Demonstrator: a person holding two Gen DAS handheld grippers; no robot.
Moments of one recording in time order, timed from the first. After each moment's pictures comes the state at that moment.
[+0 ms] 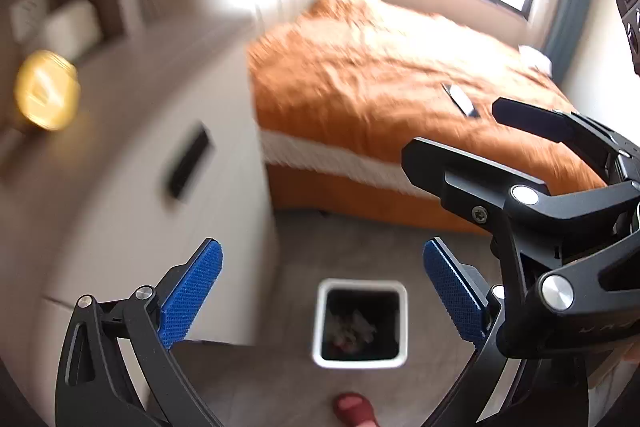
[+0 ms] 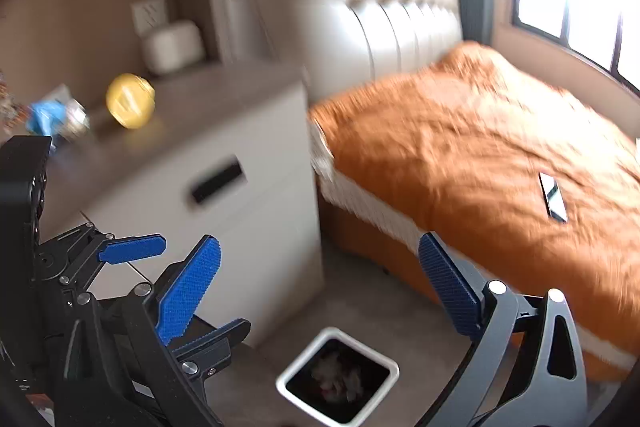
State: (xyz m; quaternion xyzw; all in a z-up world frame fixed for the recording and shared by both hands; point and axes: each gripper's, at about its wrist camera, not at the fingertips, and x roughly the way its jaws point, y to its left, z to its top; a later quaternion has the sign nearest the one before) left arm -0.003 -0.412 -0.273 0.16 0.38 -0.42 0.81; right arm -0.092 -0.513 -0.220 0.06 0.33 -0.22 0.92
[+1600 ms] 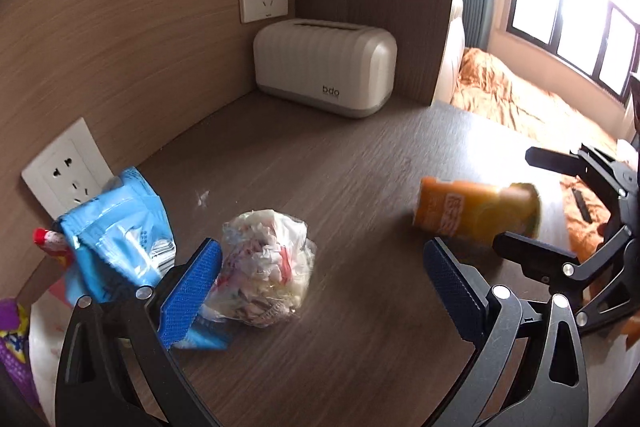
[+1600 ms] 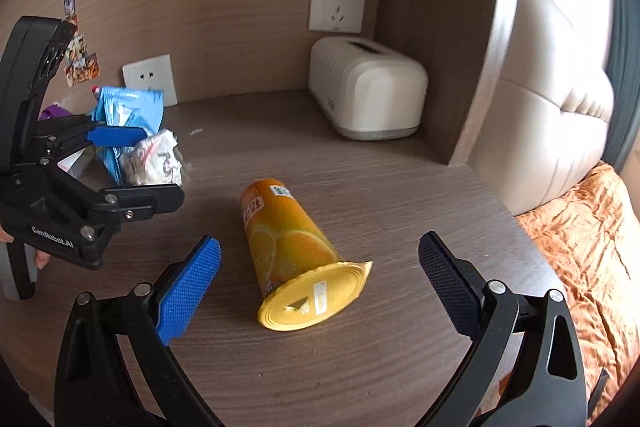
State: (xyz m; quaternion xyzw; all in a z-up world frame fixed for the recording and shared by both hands) left arm 0.241 -0.226 -0.207 0.10 0.36 -0.26 0.89; right arm 0.165 -0.421 -0.202 -0.08 0.35 0.01 0.93
